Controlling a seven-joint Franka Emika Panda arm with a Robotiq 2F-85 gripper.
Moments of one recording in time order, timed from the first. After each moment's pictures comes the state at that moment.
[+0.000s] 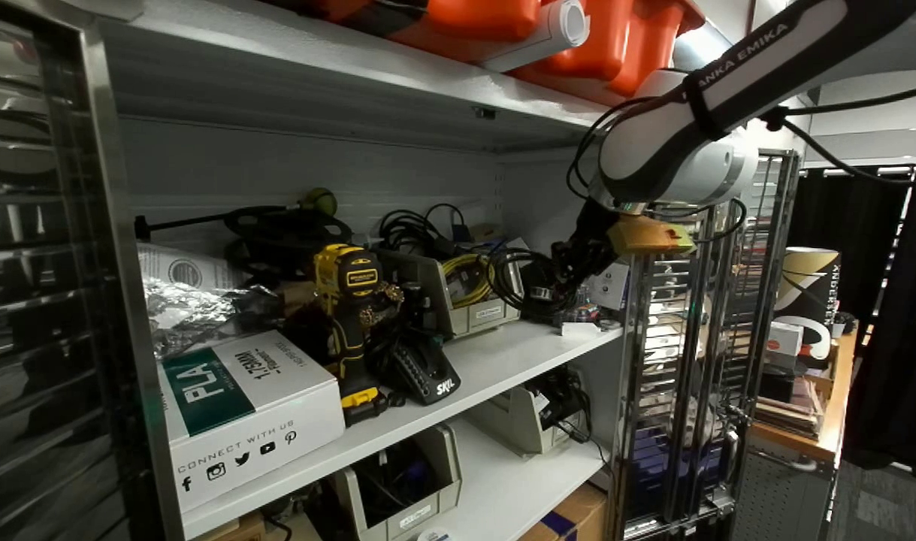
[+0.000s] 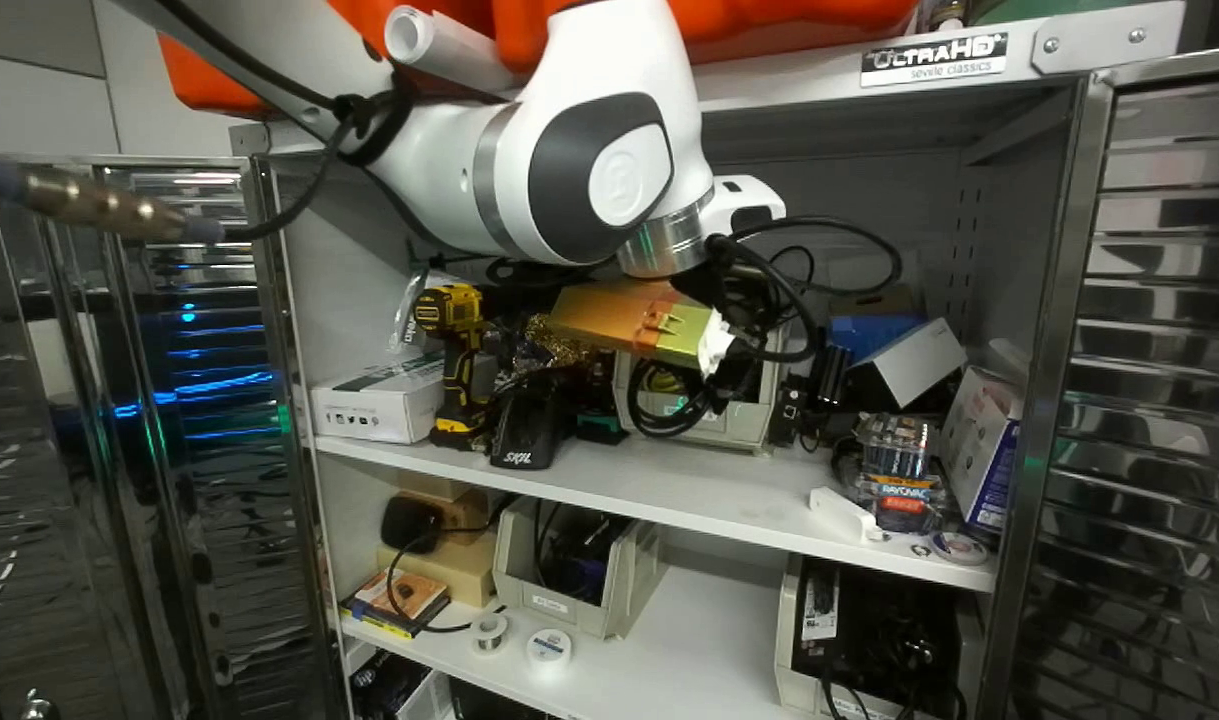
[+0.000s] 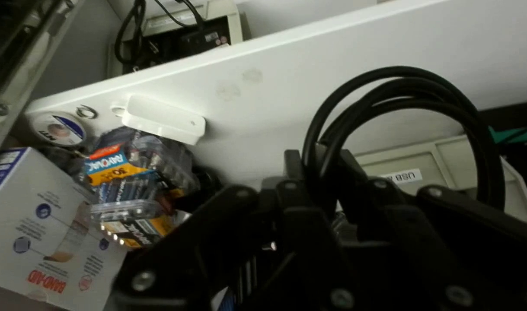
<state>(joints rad) -0.02 0.00 -0.04 -2.06 0.05 2.60 -0.04</state>
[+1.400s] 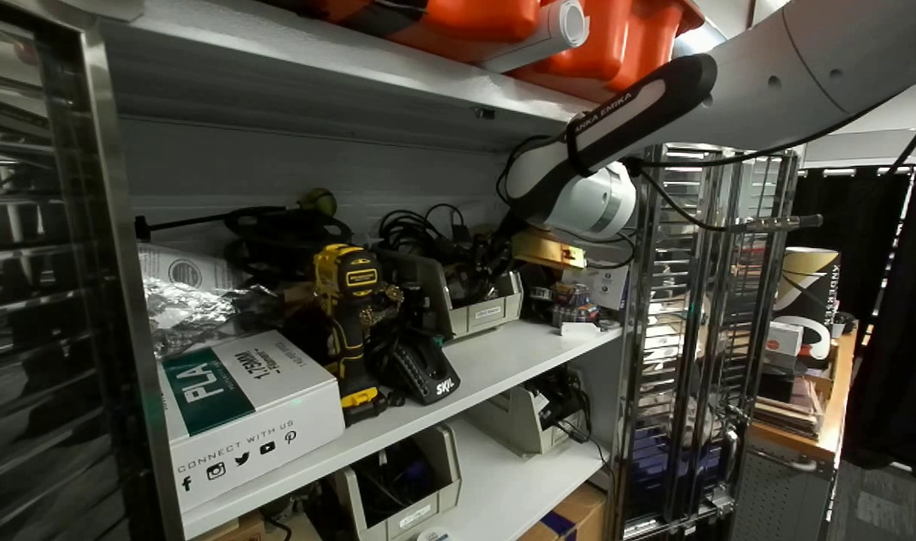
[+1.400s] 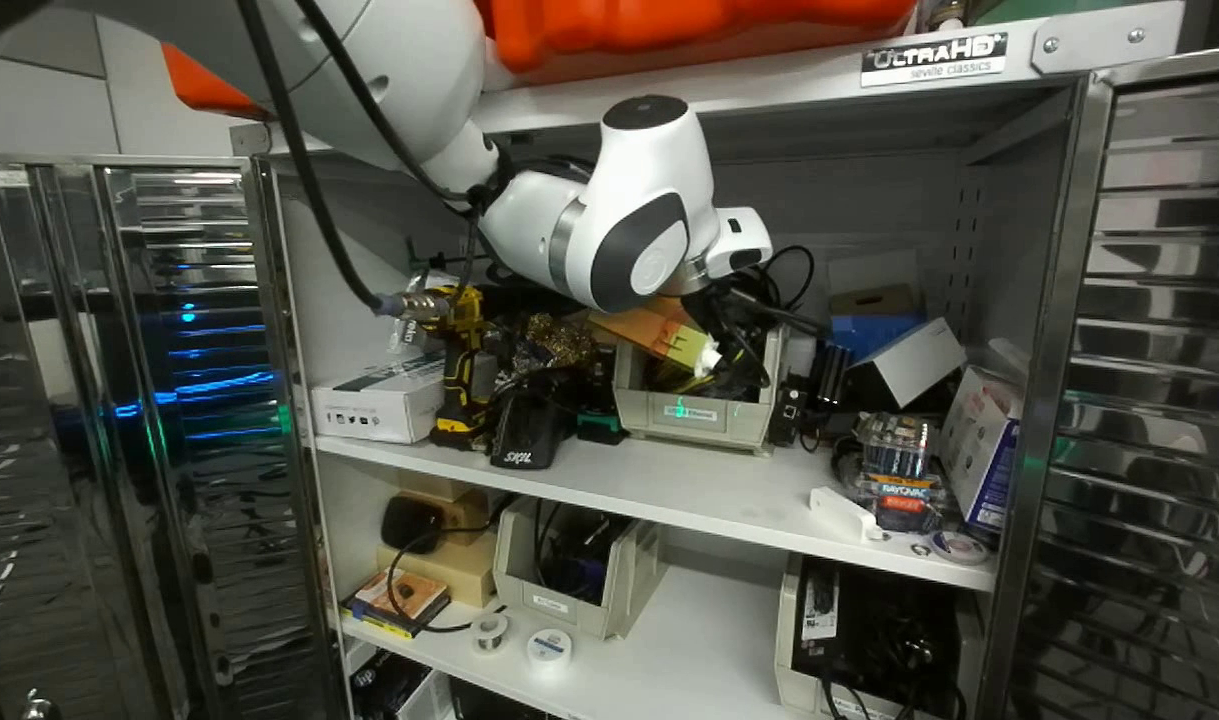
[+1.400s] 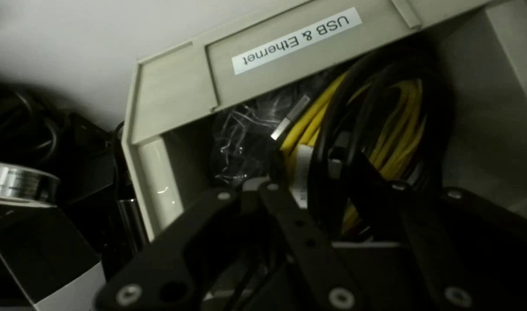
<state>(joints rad) -0.01 0.38 0.06 -1.67 0.23 2.76 -0.02</state>
